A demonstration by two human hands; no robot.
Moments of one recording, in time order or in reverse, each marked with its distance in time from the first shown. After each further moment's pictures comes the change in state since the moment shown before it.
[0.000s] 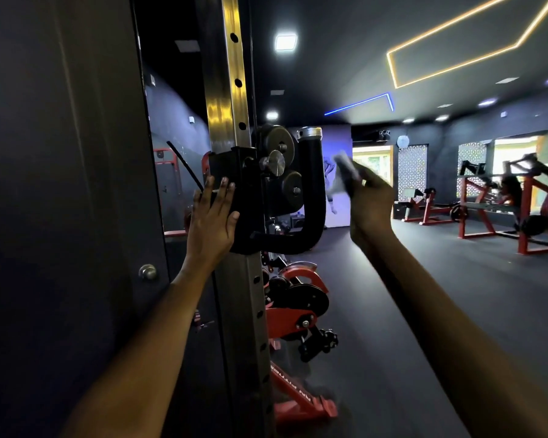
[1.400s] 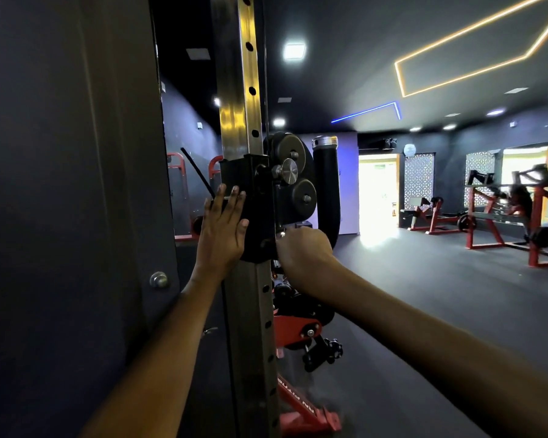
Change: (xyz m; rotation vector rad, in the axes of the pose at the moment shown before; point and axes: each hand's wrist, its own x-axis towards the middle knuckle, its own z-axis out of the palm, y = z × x) left_hand -0.001 -0.002 0.002 -0.104 0.041 -0.002; right_hand -0.067 0.017 0.061 -1.754 -0.854 -0.540
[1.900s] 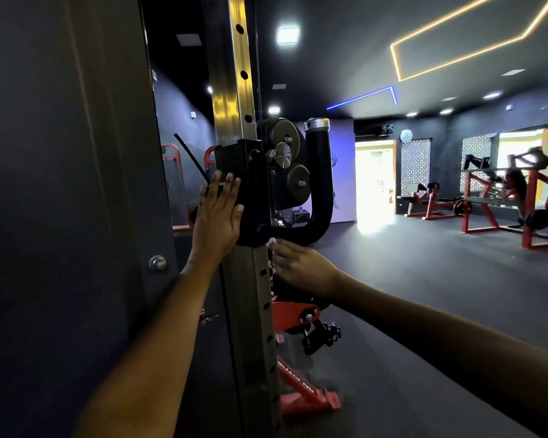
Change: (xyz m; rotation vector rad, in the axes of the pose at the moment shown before) left_hand -0.002 0.000 -0.005 0.060 -0.081 -0.009; right_hand -0.002 0.025 0.121 -0.189 0.376 -0.582
